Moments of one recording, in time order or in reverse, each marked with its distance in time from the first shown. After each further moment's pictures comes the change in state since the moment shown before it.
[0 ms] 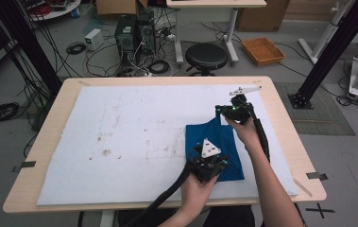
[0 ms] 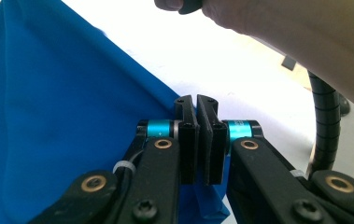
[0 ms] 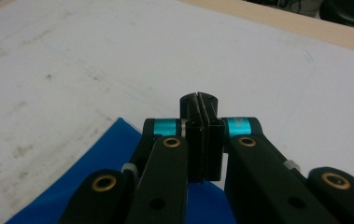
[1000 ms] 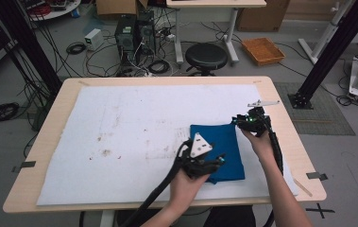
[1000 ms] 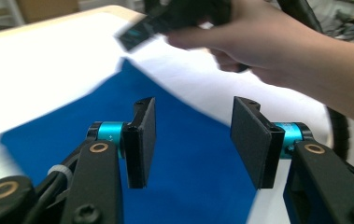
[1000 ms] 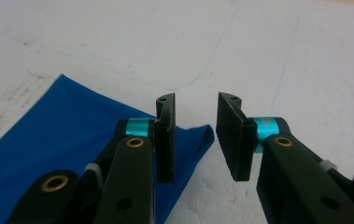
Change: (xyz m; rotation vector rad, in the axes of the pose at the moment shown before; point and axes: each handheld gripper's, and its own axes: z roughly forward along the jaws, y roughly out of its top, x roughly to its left) left arm 0.025 0.012 -0.052 -0.104 0.063 0.141; right arm -0.026 -0.052 -0.023 0.024 -0.156 0.089
